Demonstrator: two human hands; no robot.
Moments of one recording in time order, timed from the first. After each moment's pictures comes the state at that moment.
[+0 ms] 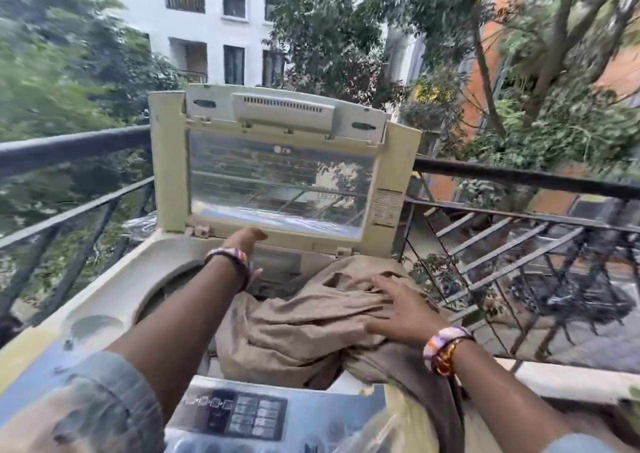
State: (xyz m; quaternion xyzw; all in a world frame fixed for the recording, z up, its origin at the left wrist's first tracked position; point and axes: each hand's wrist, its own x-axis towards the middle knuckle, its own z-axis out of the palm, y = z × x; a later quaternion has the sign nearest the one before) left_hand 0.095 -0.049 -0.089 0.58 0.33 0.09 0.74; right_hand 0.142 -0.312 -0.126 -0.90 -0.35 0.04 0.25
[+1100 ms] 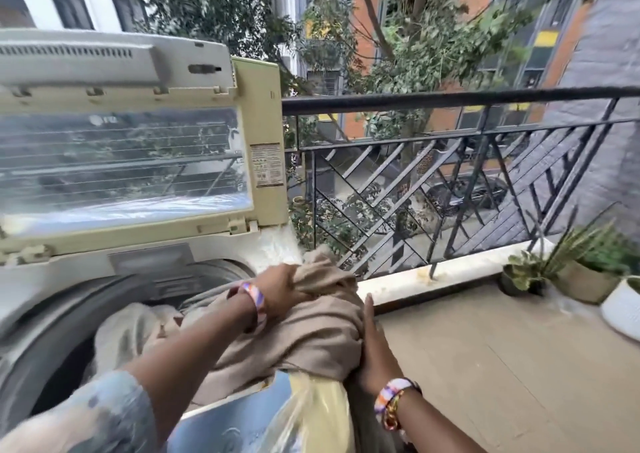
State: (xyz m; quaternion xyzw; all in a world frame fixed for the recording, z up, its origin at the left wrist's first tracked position) left_hand 0.151 -0.215 -0.156 0.96 -0.08 -0.09 0.24; right_hand 0.111 -0.397 -0.273 -0.90 -0.05 0.07 0.43
